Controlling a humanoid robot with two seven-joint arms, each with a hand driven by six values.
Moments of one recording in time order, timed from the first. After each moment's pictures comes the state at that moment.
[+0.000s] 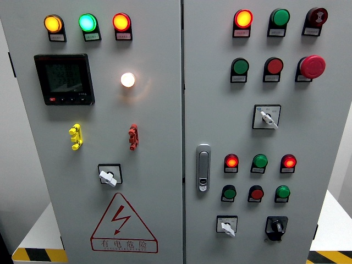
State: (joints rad) left arm -0.21 0.11 -1.12 -1.34 1.04 0.41 0.17; right arm -0.03 0.12 -0.03 -0.16 0.09 0.17 -0.04
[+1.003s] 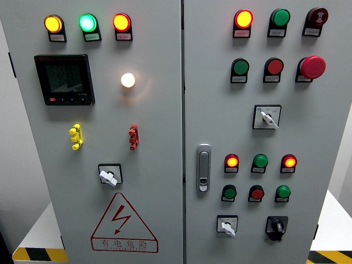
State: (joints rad) left arm -0.19 0.06 -0.45 -0.20 0.36 -0.20 -0.16; right arm -0.03 0.12 -0.03 -0.16 0.09 0.17 -0.04
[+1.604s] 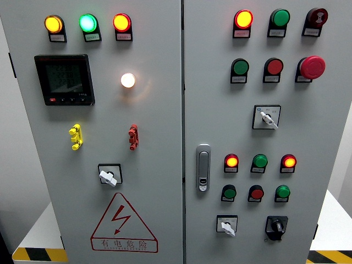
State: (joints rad) left arm -0.11 -0.01 -0.26 0.08 0.35 -0.26 -0.14; right arm -0.03 0.12 -0.03 -0.16 0.09 0.17 -0.04
